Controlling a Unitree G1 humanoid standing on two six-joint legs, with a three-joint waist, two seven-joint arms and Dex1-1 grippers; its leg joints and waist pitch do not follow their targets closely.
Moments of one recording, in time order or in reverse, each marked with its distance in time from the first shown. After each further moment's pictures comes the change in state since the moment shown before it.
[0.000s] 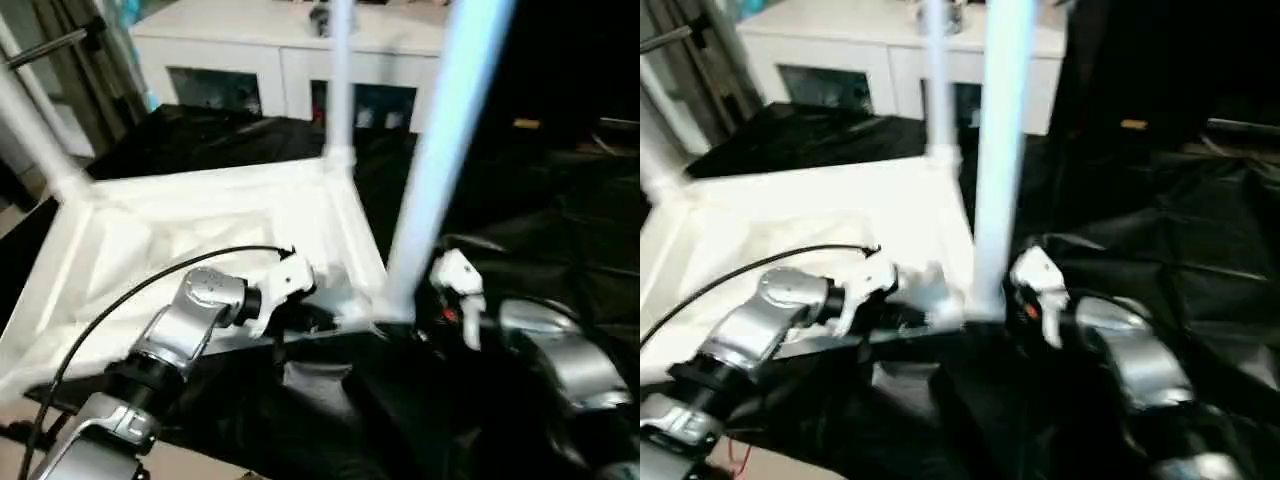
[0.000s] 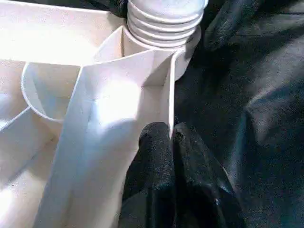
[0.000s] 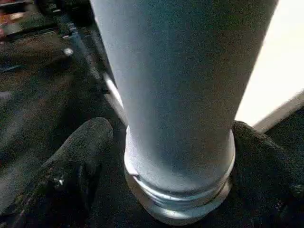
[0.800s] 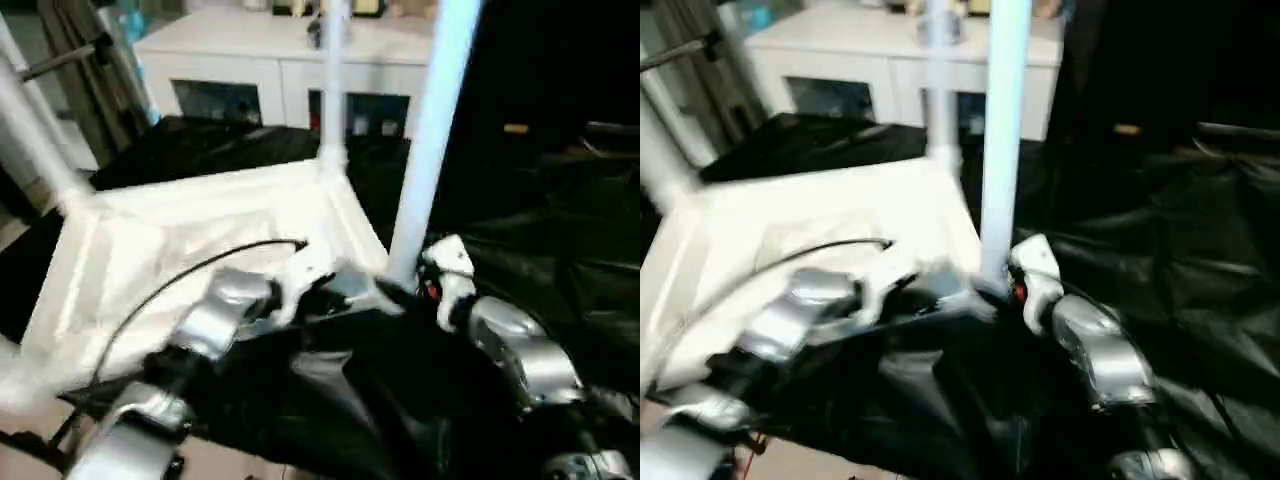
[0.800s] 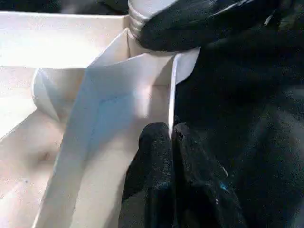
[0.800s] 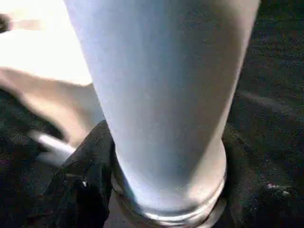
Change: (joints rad) left arm -0.062 -0.182 0.048 0.140 0.076 0.054 0.333; right arm -0.067 0.285 -0.130 0.145 -0.092 0.041 -0.587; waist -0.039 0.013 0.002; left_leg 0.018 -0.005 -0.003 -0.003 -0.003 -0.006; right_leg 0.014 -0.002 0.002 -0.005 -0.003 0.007
